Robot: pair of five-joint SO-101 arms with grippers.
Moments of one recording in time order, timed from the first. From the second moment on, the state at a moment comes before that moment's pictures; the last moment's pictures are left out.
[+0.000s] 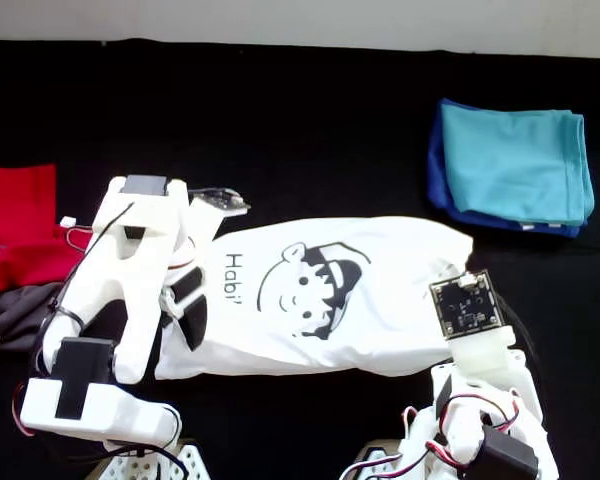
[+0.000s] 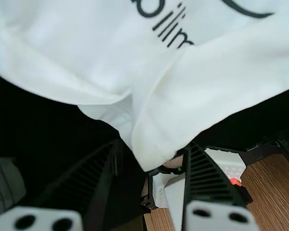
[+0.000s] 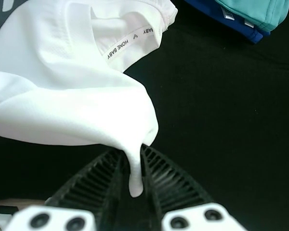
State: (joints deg) left arm -3.1 -0.7 25.3 88.8 -35.6; right arm 20.4 -94.1 58.3 95.6 42.1
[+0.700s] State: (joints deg) left arm -3.1 -0.7 25.4 86.3 -35.6; right arm 20.4 -94.1 58.3 95.6 42.1
